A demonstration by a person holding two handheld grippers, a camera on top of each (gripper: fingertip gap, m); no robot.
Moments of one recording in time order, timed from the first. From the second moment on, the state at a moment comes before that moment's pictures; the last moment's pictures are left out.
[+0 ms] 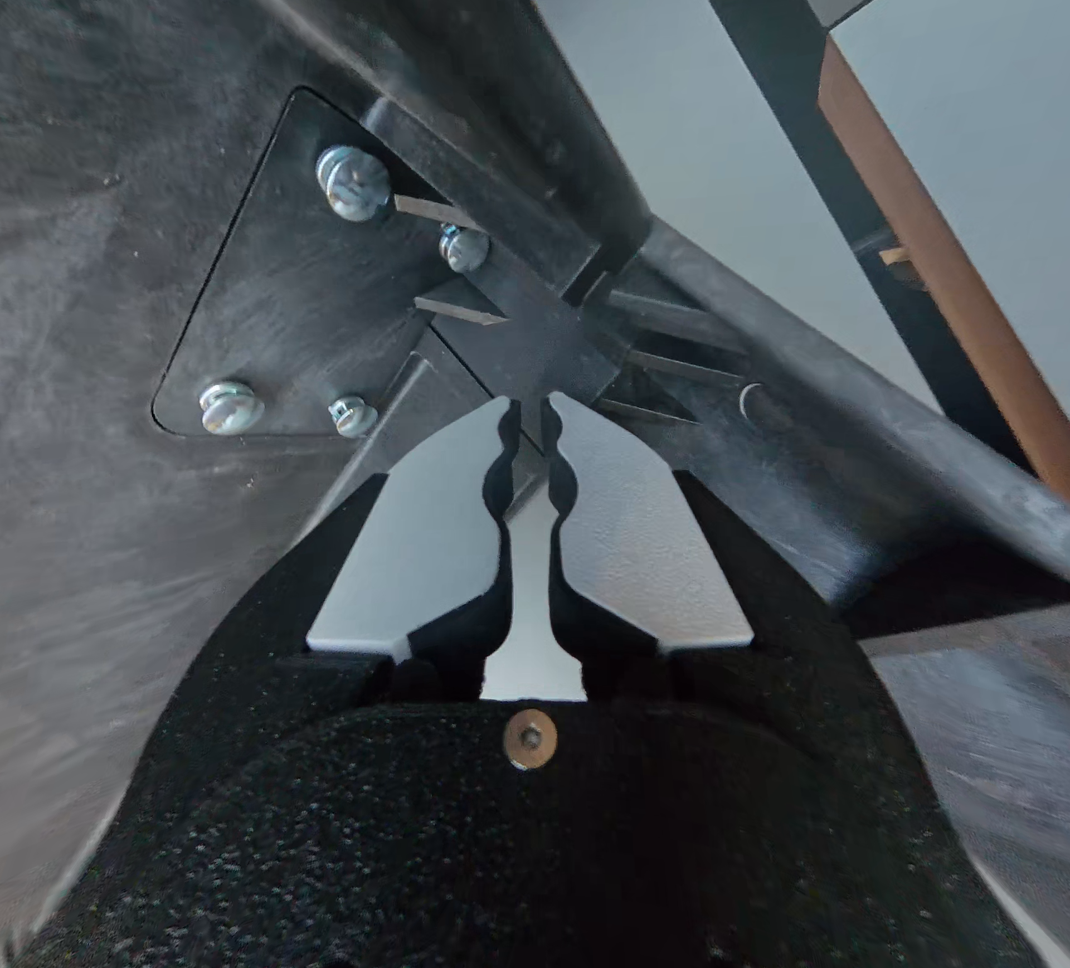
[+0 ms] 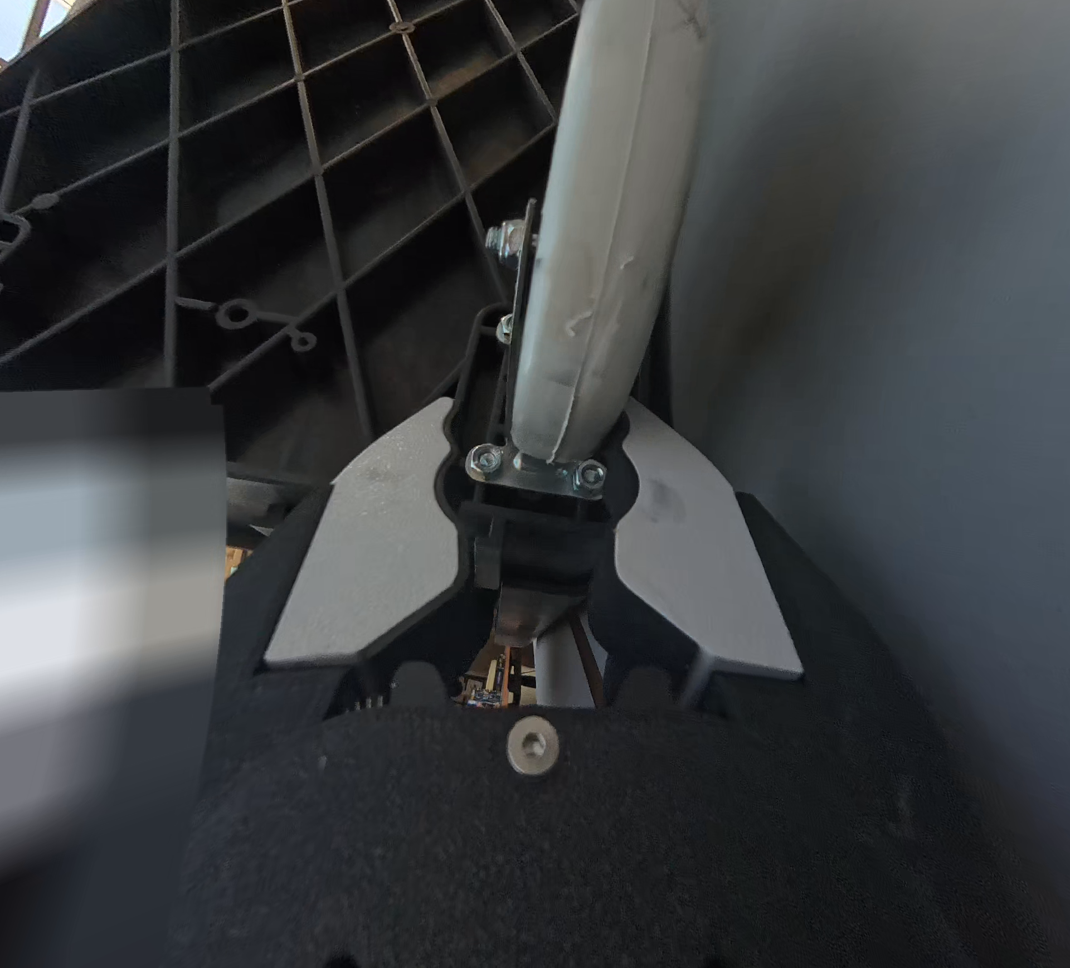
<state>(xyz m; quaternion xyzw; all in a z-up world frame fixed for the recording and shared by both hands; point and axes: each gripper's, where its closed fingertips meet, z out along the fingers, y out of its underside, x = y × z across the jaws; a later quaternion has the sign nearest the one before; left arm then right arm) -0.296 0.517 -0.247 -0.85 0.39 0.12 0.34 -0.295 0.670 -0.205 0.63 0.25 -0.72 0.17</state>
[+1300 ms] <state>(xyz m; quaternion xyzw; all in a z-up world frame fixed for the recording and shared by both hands) -0.280 0.499 -0.260 -0.88 0.34 0.09 0.33 -0.301 0.658 -0.212 0.64 0.27 -0.68 0.21</state>
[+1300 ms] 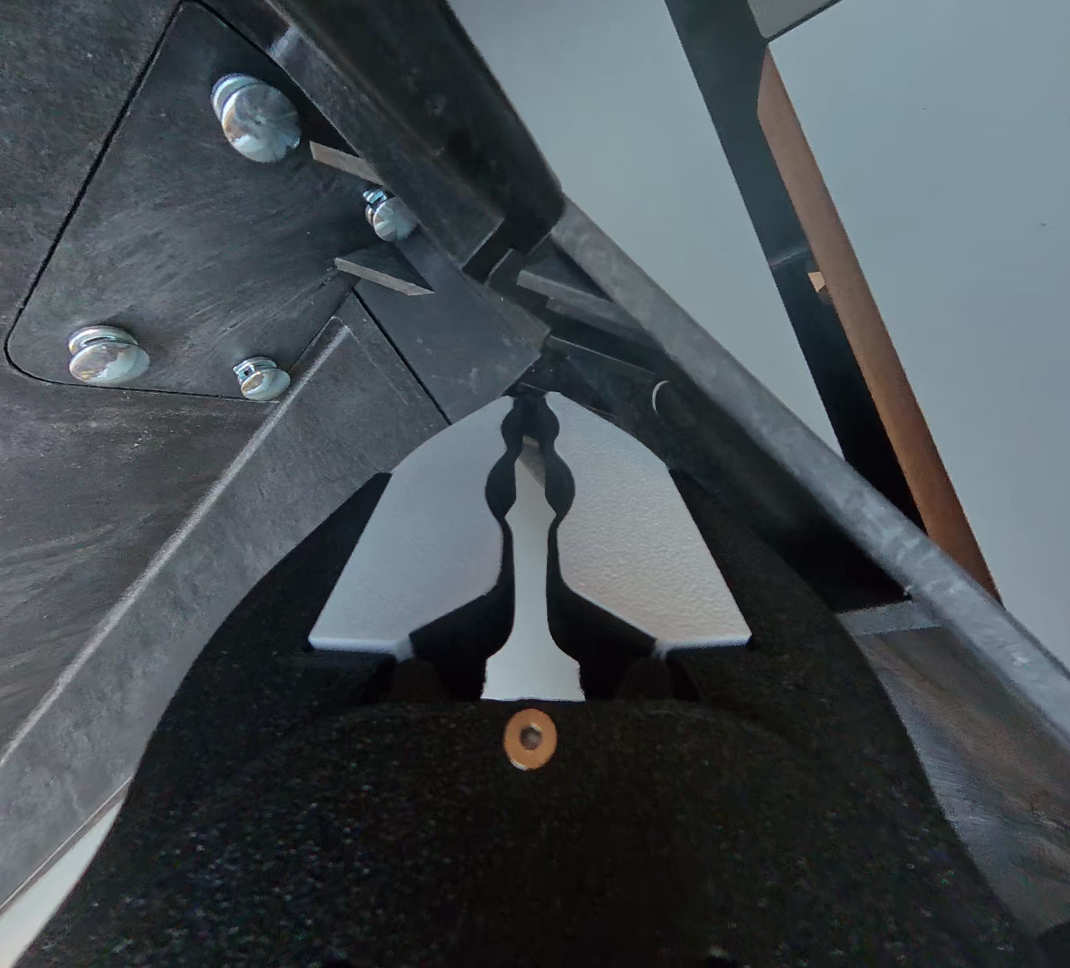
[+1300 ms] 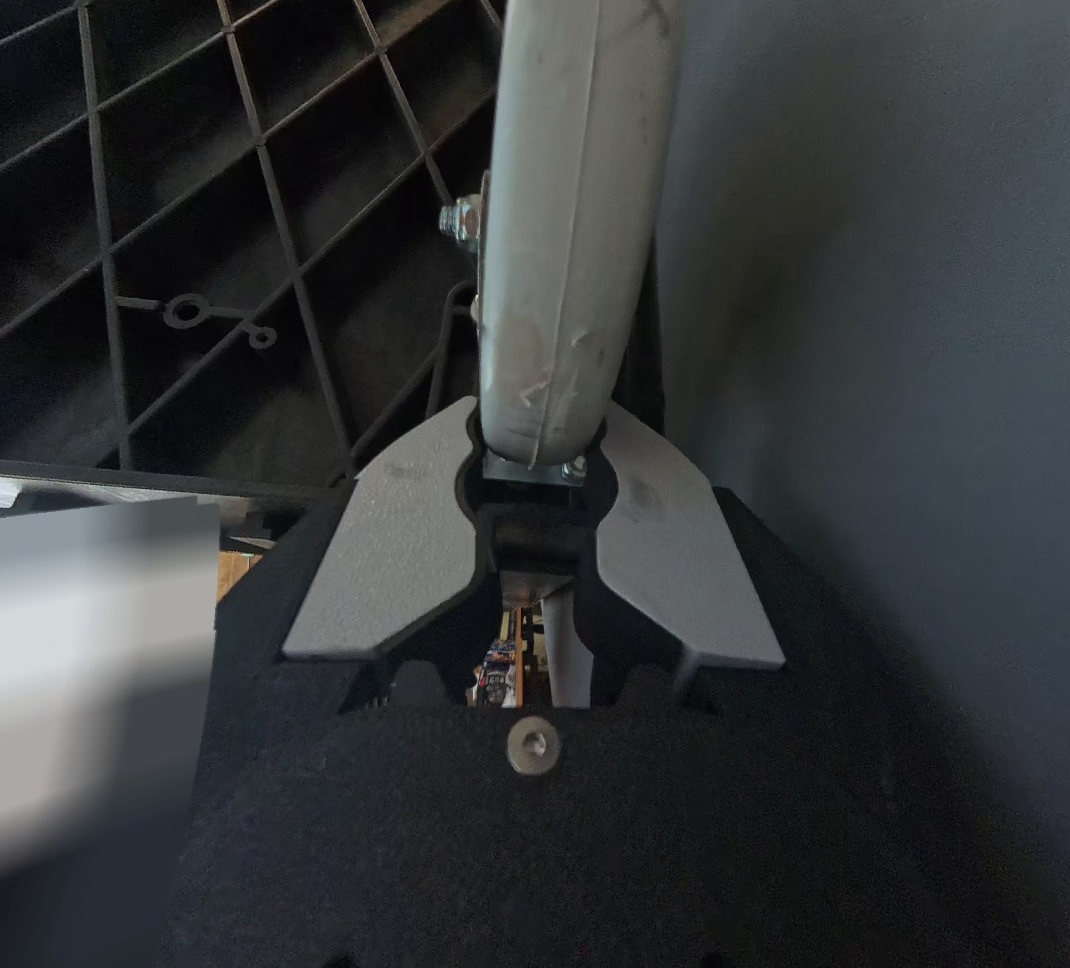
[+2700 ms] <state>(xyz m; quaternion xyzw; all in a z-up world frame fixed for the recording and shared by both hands) -0.266 0.500 -0.255 -0.87 0.34 0.07 0.36 -0.288 0.618 -0.233 0.66 0.33 -0.63 0.24</state>
